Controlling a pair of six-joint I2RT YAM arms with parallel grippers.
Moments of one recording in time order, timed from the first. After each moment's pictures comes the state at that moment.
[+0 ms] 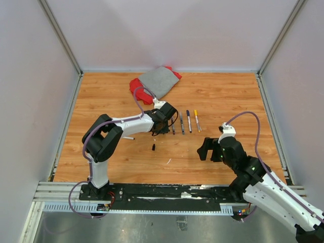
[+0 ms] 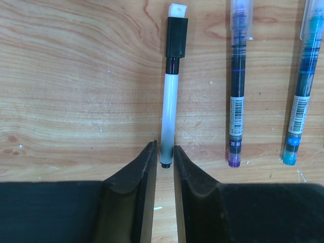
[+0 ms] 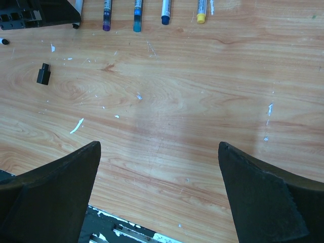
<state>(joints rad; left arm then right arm) -0.77 1.90 1.22 -0.40 -0.34 -0.77 0.73 0.52 0.46 -0.59 0.24 0.58</state>
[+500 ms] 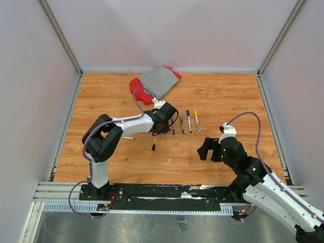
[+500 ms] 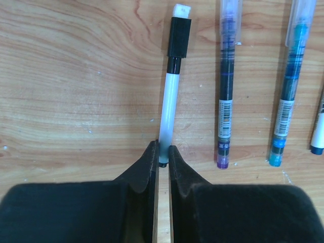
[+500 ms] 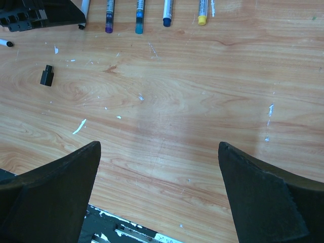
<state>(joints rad) -0.77 1.90 1.22 -0.38 -0.33 -0.80 0.73 0.50 0.46 -0.59 0.24 0.58</state>
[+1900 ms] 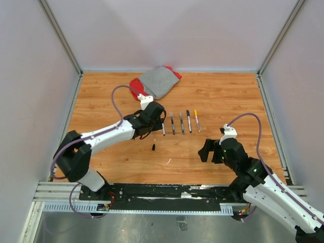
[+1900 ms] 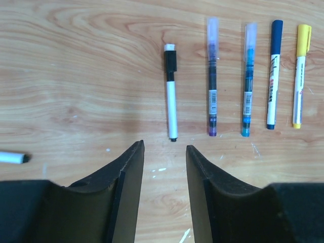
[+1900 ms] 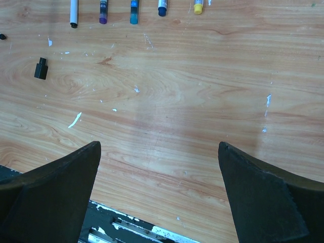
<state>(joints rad) -0.77 1.59 1.06 -0.34 -0.39 -0.82 0.73 0.48 0.45 -0.63 0.24 0.59</state>
